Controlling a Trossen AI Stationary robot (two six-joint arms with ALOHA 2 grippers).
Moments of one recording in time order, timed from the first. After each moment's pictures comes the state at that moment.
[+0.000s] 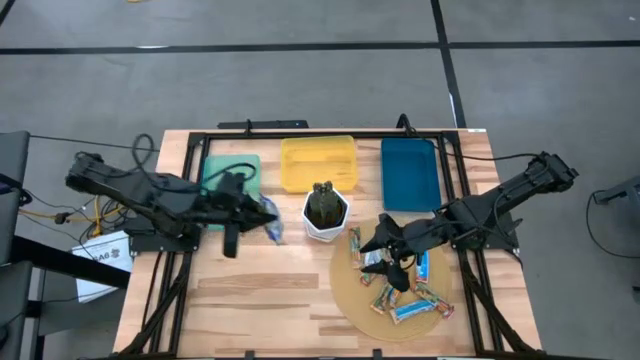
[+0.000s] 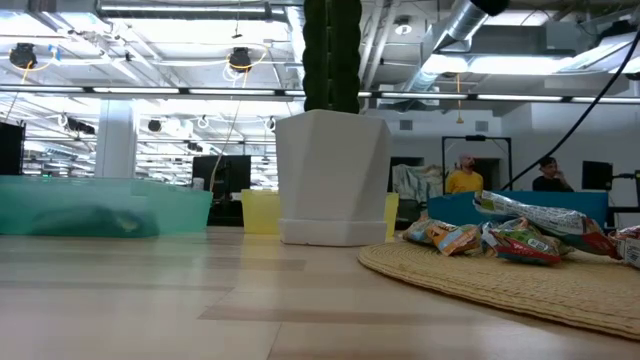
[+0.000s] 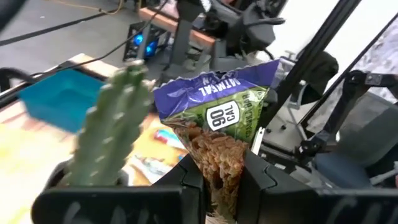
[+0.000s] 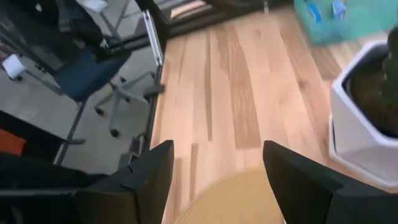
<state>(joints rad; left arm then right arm) -0.37 1.04 1.22 -0.38 -0.36 -0.50 0.45 1.25 1.05 -0.37 0.13 0.49</state>
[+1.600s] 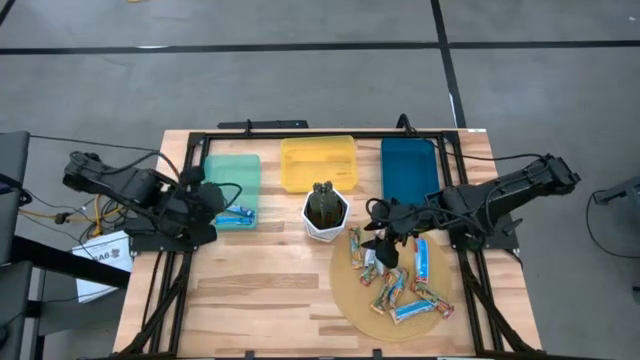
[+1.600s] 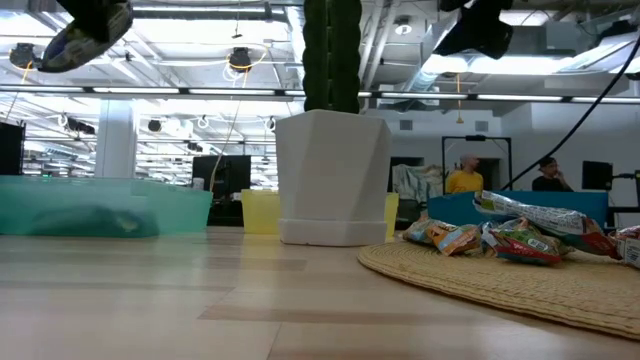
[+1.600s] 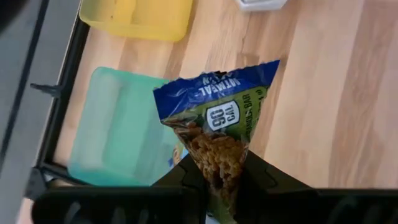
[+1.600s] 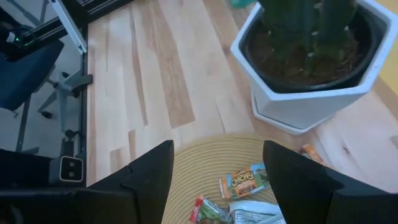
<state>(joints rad) -0.38 1.00 1.22 -1.50 -0.43 -0.54 0.29 1.25 1.05 -0.57 0.13 0.55</state>
